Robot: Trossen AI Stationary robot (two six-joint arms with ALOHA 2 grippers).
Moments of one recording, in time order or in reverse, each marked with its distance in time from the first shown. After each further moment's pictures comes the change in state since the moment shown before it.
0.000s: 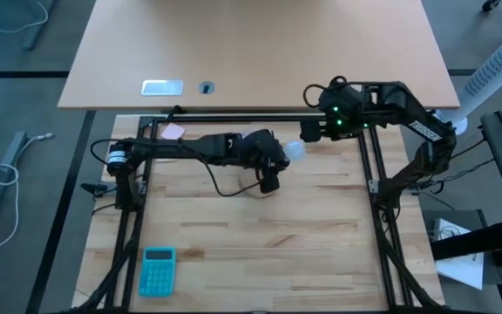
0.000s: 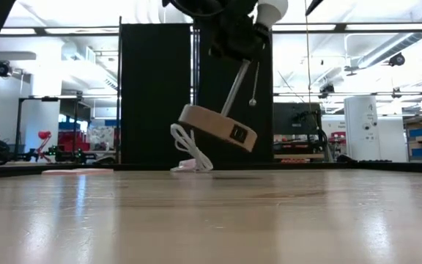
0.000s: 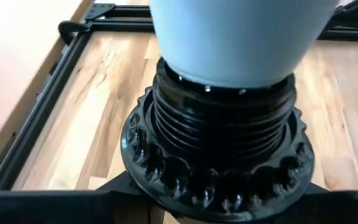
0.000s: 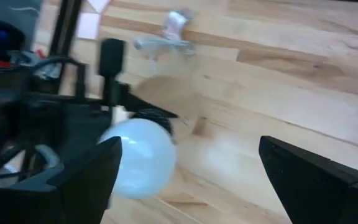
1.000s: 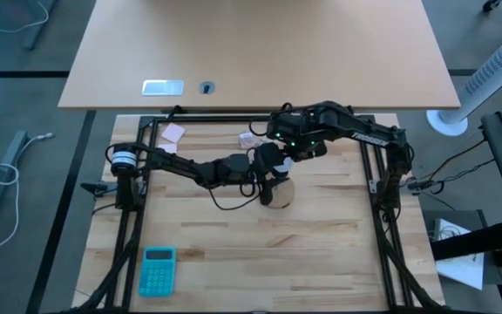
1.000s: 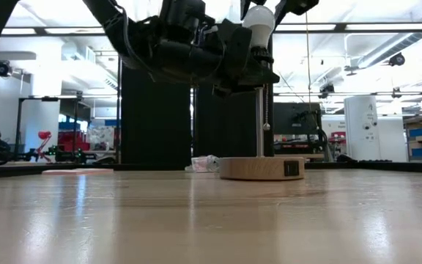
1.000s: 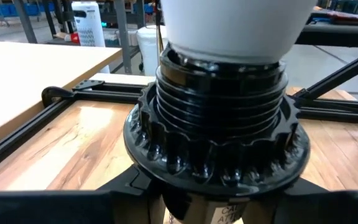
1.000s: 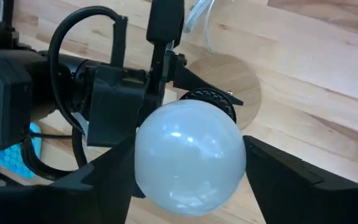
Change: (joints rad) left arm -0.014 0.023 -0.600 1.126 0.055 -0.051; right arm 0.075 0.301 0.171 -0.012 -0.090 0.045
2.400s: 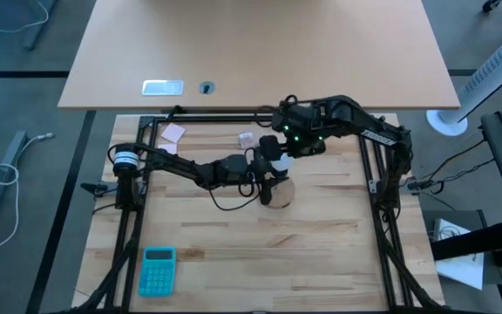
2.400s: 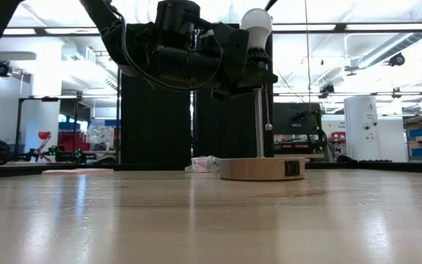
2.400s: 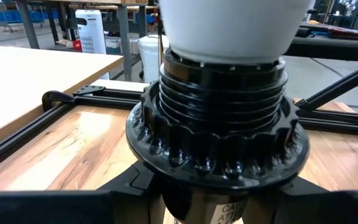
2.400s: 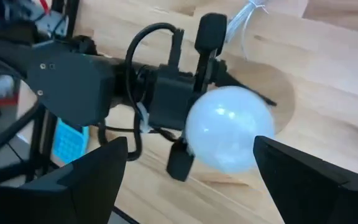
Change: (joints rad) left arm 0.001 0.026 -0.061 0.150 0.001 -0.021; right arm 0.018 0.011 0.131 0.014 0.031 0.102
